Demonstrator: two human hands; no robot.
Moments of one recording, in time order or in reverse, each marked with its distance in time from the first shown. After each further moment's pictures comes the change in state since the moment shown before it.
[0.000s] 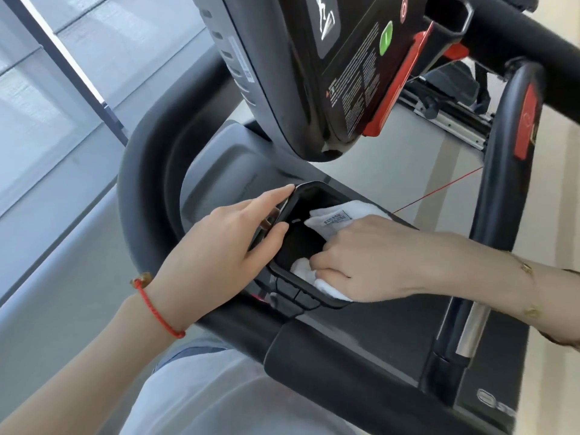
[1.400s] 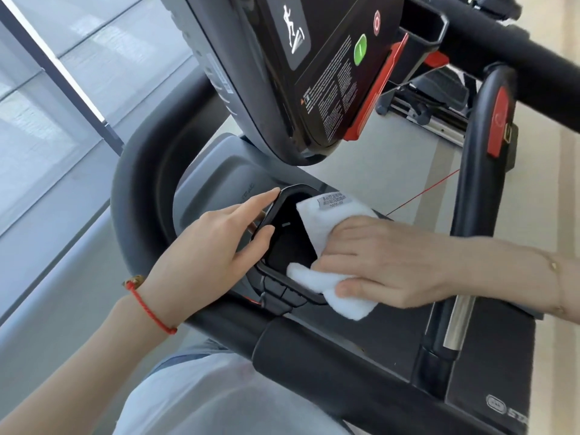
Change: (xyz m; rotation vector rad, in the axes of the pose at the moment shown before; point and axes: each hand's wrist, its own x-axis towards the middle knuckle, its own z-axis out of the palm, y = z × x) left_hand -0.002 -0.001 0.003 0.041 -0.010 -0.002; right_hand -0.046 0.000 0.000 0.108 0.237 -0.085
